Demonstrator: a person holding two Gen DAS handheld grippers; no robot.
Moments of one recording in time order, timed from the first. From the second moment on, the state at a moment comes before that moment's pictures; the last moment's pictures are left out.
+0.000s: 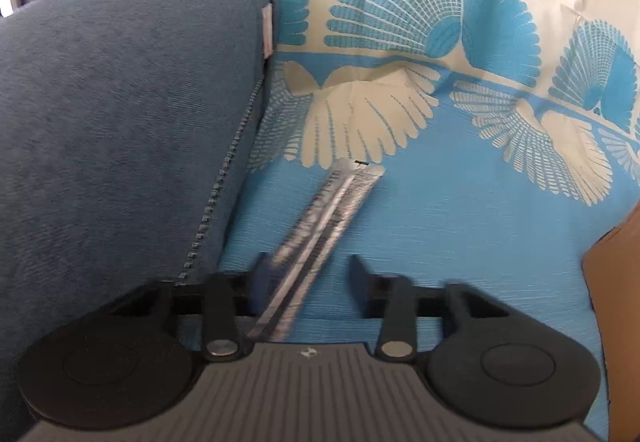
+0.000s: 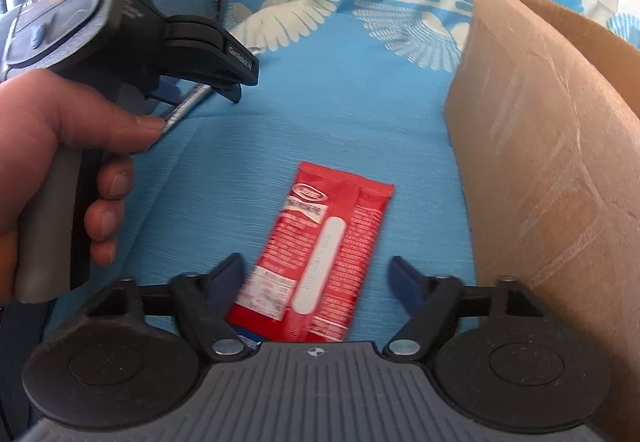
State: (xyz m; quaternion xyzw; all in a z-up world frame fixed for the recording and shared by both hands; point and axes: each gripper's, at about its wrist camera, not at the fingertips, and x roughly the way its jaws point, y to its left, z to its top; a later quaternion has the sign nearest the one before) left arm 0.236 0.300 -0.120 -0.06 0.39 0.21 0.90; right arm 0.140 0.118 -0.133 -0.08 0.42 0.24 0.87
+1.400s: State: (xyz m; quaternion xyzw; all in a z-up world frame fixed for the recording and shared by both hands) left arm 0.012 0.261 -0.063 -0.24 0.41 0.10 0.88; right arm -0.023 0.034 -0.083 -0.12 0.39 0.37 0.84
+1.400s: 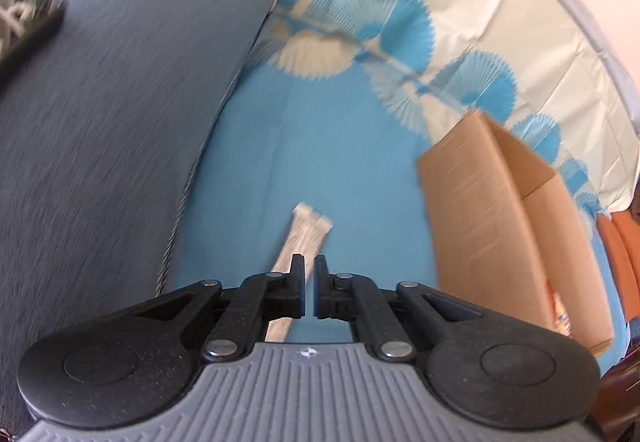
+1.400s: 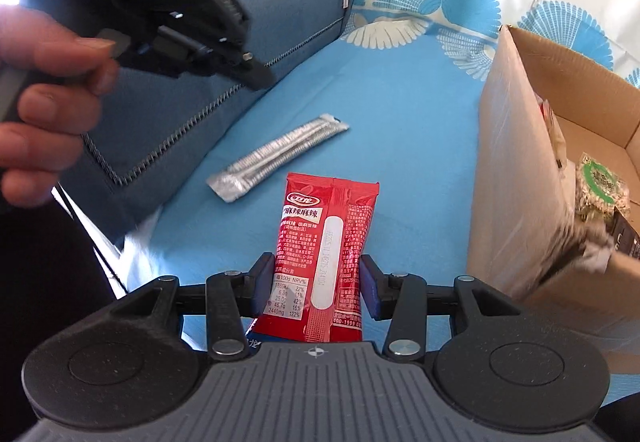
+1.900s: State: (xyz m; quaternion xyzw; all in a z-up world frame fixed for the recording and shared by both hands) left arm 0.041 0.240 -0.089 -0.19 0.45 0.11 0.87; right arm -0.005 0.032 -0.106 -0.12 0.42 0.35 0.83
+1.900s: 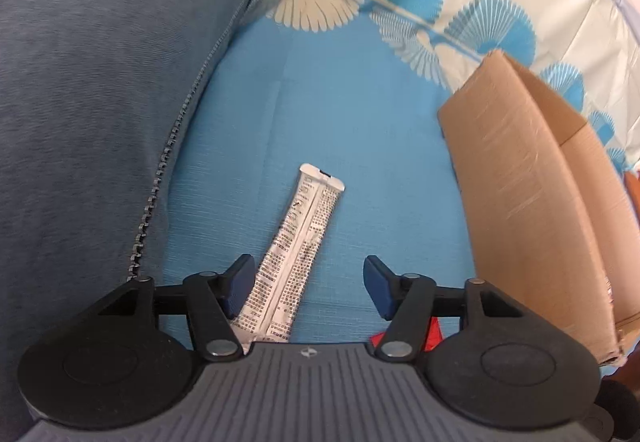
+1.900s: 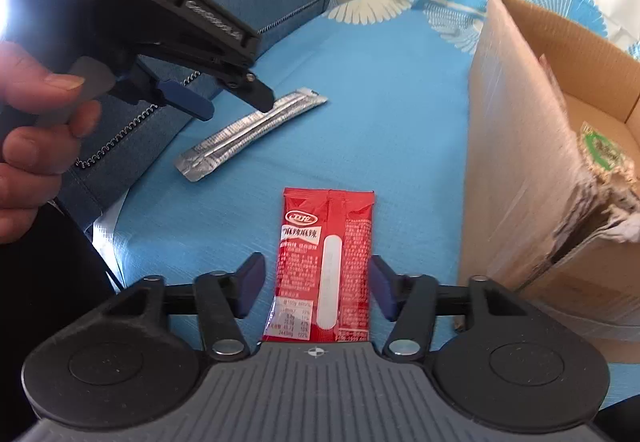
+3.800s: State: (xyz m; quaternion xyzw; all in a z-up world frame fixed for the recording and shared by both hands) left arm 0.074 0.202 -0.110 -0.08 0.50 0.13 0.85; right arm -0.004 0.037 -0.112 -0.13 0.41 0.36 0.83
